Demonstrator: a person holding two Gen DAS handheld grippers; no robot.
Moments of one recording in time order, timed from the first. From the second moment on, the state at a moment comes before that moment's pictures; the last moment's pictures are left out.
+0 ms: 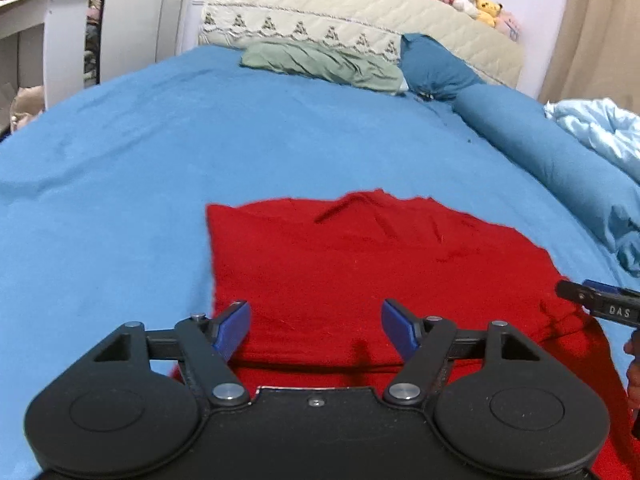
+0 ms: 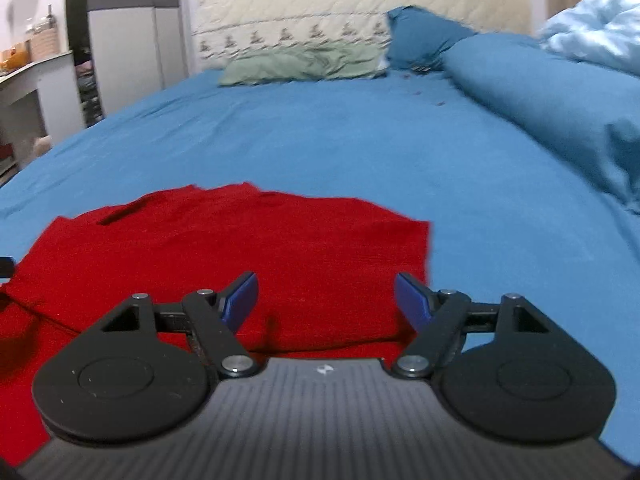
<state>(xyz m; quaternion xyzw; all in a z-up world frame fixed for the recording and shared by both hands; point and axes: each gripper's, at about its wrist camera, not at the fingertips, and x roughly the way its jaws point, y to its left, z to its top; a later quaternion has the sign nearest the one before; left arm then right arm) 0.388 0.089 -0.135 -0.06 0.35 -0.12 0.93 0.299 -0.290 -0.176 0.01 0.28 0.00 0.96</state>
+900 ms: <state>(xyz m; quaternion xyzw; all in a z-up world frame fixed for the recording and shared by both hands) 0.222 0.079 0.001 -0.02 0.34 -0.06 0.94 0.105 -0.301 -0.022 0.07 0.24 0.06 0.97</state>
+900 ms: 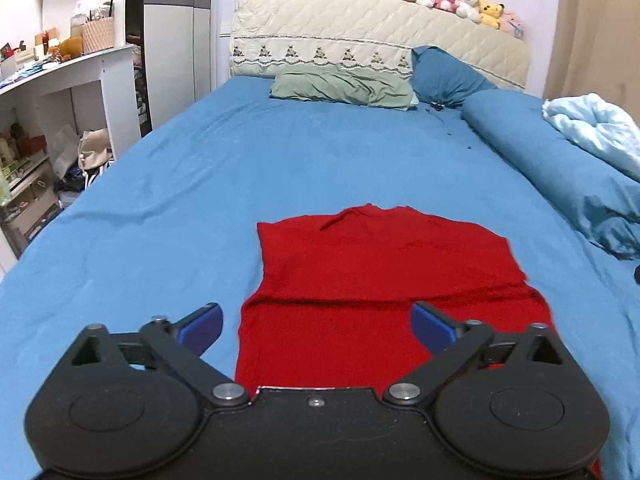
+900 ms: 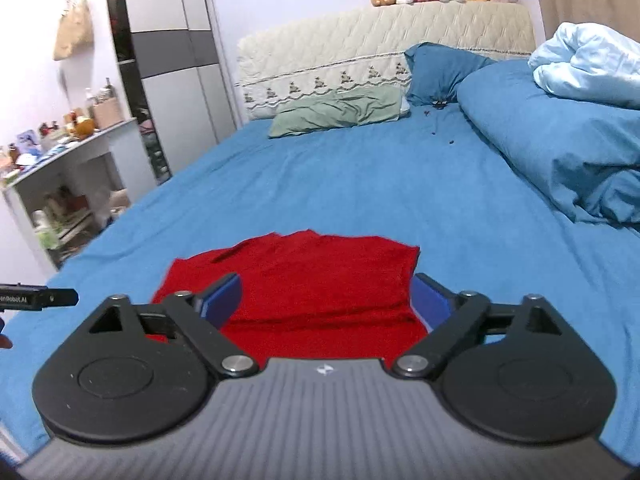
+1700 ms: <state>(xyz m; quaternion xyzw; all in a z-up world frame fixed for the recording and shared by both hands) 0.096 0.128 -0.121 -0.04 0.46 -0.04 0.88 -0.054 -0.297 -0.132 0.06 0.43 0.01 0.90</state>
